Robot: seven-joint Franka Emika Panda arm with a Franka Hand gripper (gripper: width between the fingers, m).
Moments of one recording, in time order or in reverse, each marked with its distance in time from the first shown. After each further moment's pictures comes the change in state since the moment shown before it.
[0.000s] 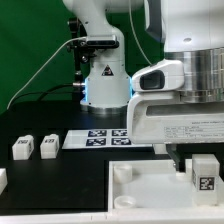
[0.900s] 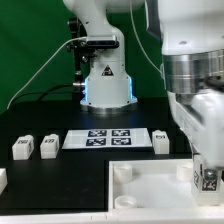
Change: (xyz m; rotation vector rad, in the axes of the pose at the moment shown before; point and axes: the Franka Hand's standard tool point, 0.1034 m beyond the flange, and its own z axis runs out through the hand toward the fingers) arm -0.002 0.001 0.002 0.004 -0.050 1.440
